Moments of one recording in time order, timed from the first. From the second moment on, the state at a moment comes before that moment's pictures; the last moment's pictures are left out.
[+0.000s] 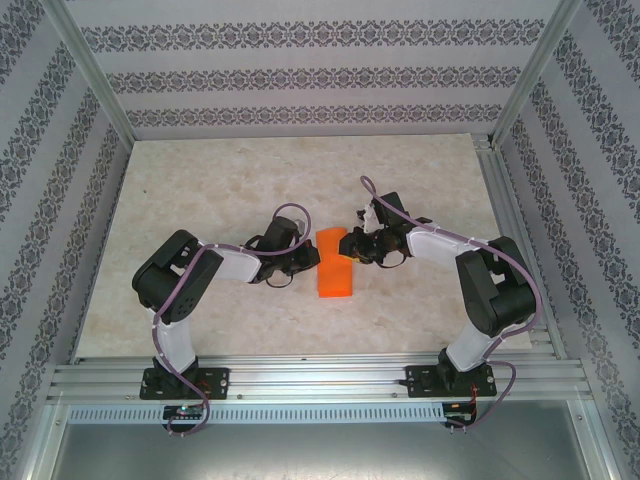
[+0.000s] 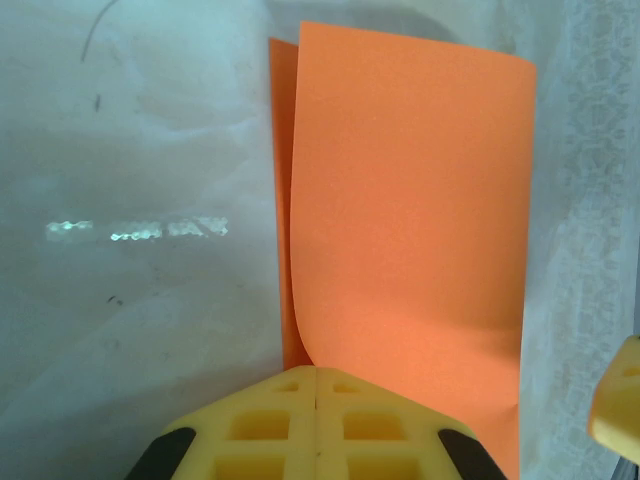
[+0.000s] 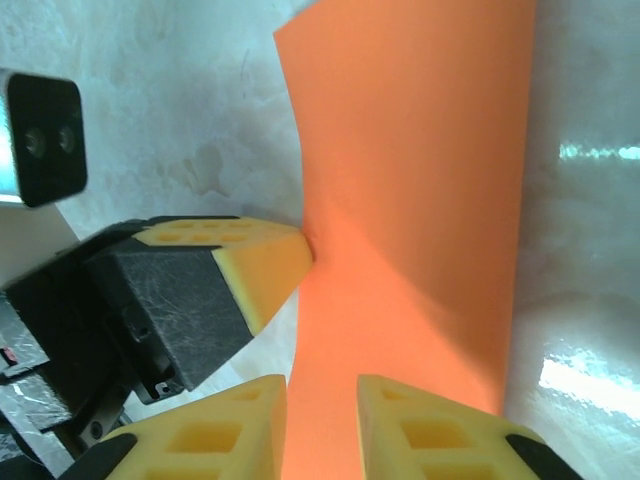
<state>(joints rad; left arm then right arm) -0.62 1.88 0.83 0.29 0.34 -0.92 0.40 1.68 0.91 -0.27 -0.61 0.60</state>
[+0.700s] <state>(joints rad) -0.62 1.88 0.85 0.27 0.34 -0.91 0.37 1.76 0.87 -0.26 -0.57 0.59</state>
